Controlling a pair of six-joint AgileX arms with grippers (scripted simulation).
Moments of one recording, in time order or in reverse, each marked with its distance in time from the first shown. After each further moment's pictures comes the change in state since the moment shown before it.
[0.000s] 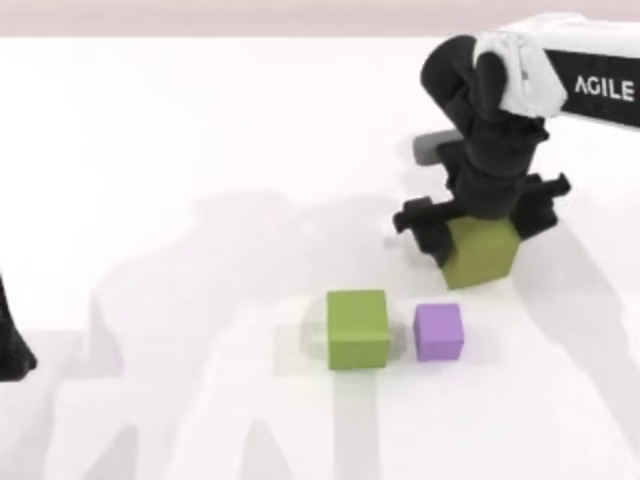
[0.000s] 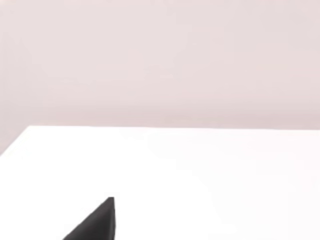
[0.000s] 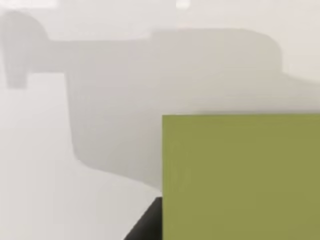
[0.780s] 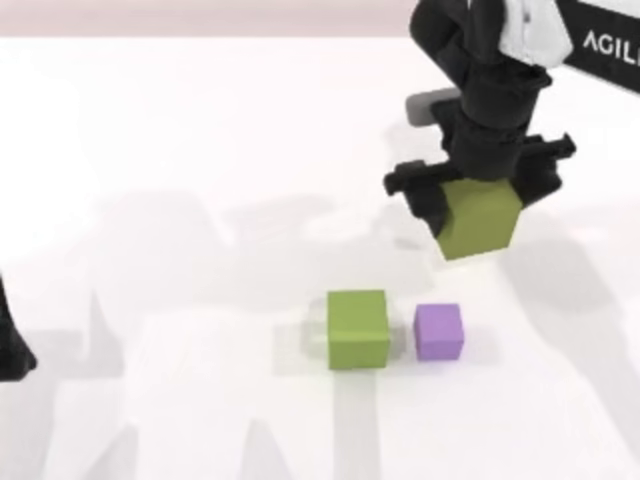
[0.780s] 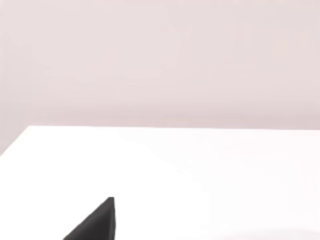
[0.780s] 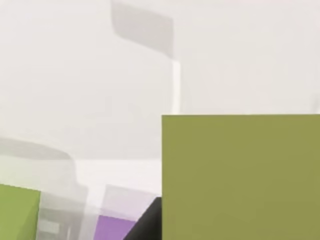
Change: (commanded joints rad) left arm 0.000 0.000 0.000 0.000 0.000 0.000; right arm 0.034 -0.028 0.171 -0.219 0.000 0.034
